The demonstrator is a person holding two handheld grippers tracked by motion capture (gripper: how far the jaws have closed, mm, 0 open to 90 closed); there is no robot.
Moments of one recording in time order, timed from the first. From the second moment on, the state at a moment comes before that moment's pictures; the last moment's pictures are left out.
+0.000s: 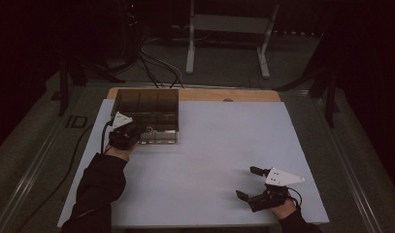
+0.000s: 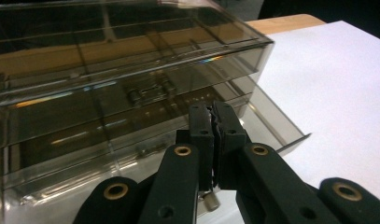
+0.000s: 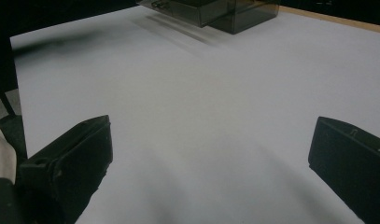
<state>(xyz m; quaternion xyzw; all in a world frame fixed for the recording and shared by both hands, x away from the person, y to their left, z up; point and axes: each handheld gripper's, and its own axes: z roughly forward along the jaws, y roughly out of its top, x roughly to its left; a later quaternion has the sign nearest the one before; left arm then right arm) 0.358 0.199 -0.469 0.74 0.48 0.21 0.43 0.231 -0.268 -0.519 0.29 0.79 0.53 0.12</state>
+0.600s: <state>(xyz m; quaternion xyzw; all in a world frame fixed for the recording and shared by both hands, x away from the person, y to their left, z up) 0.368 0.204 -0.486 0.73 0.50 0.21 0.41 0.231 -0.267 -0.519 0.29 0.79 0.52 0.12</state>
